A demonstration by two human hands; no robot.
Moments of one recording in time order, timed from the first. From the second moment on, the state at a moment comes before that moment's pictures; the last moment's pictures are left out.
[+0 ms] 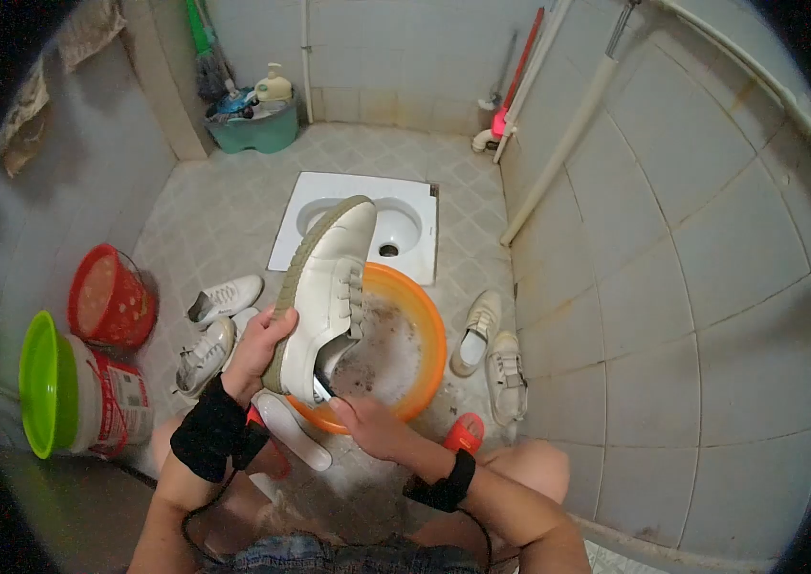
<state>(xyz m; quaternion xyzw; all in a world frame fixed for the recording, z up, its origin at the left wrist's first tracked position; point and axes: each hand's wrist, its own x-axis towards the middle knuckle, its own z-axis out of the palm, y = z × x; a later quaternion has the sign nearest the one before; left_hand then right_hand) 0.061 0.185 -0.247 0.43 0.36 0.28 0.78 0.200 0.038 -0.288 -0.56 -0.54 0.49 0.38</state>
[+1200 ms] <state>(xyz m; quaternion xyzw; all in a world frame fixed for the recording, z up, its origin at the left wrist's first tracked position) 0.060 0.179 -0.264 0.41 0.43 0.18 0.79 0.203 0.029 -0.297 -0.51 -0.62 0.47 0.37</state>
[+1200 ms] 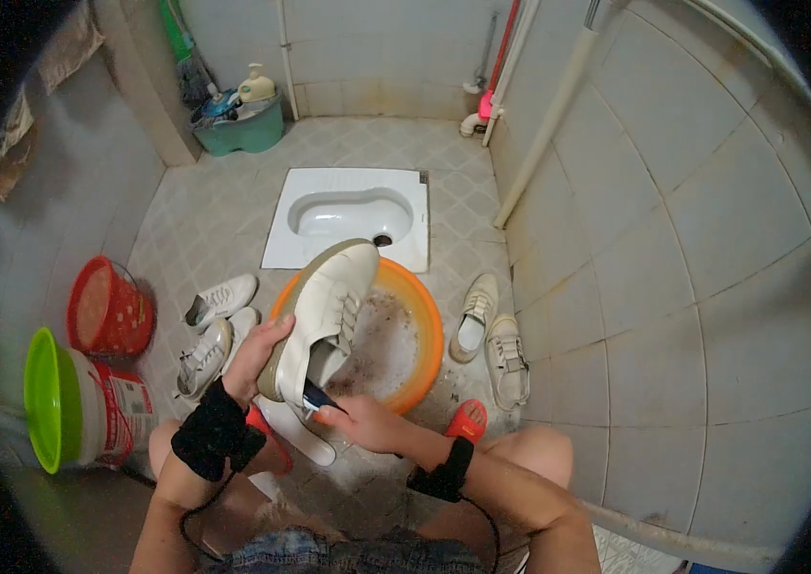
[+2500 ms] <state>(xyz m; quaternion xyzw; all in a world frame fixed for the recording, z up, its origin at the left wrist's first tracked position) 0.064 0.184 -0.264 0.42 0.39 0.29 0.77 0.205 0.042 -0.302 -0.69 -0.62 0.28 0.23</state>
